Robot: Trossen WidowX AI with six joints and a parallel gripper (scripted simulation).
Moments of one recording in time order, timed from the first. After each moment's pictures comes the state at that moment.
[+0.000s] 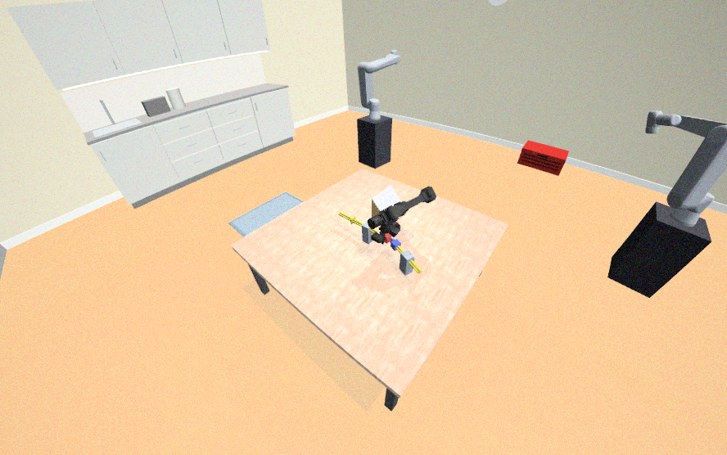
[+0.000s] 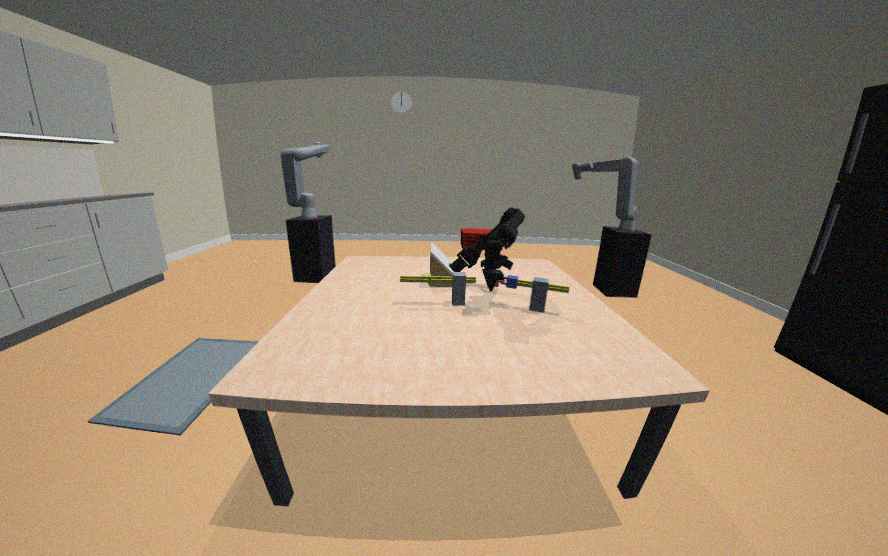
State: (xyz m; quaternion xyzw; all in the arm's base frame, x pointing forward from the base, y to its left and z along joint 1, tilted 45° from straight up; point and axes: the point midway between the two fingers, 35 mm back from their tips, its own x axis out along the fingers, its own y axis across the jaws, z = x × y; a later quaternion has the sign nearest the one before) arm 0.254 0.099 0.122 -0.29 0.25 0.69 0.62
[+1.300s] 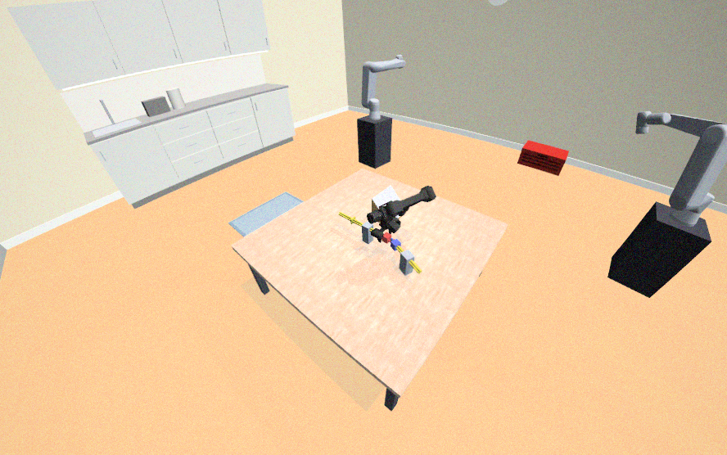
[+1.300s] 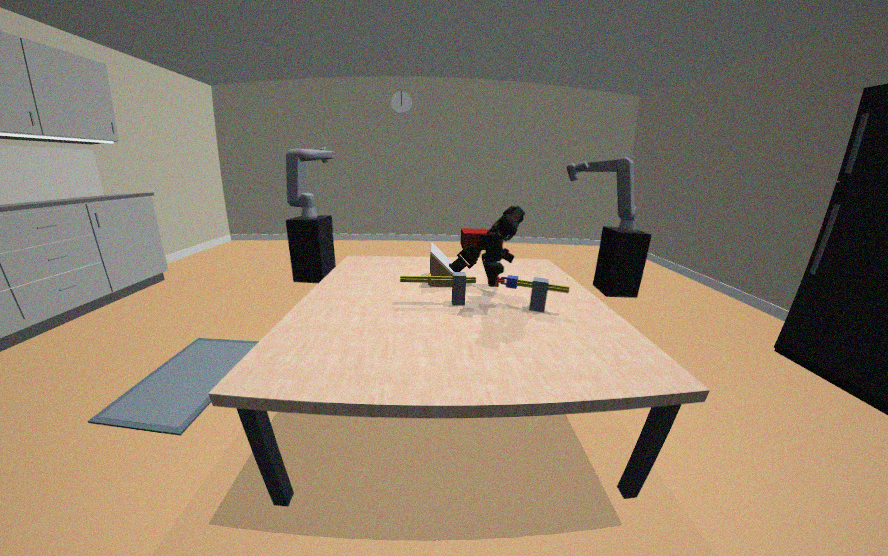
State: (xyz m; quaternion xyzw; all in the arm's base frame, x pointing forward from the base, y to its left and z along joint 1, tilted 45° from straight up) arm 0.256 0.078 0.142 -0.28 0.26 0.68 0.62
